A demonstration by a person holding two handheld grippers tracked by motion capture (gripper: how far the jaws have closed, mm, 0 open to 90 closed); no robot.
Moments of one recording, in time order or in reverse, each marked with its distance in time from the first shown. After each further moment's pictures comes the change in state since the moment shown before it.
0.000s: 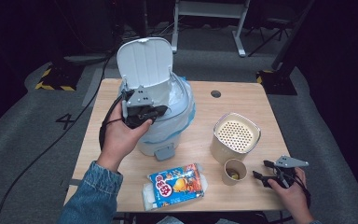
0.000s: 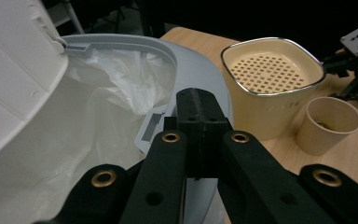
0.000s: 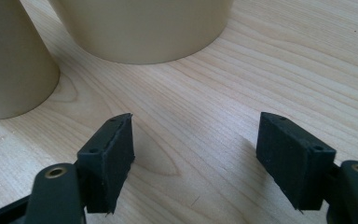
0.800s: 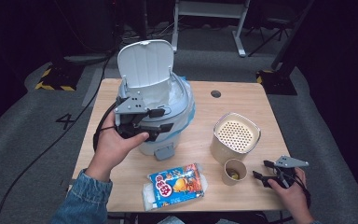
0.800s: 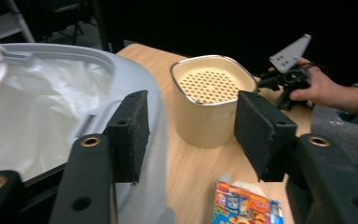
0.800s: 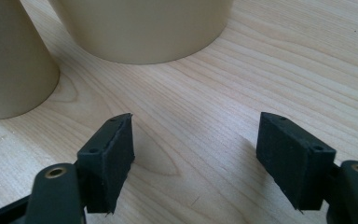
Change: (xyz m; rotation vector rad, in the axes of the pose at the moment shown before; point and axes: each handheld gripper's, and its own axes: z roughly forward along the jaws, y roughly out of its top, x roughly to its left) left arm -0.018 -0.010 -0.019 -0.086 -0.192 -0.026; right arm 0.000 0.000 0.000 0.000 0.000 0.000
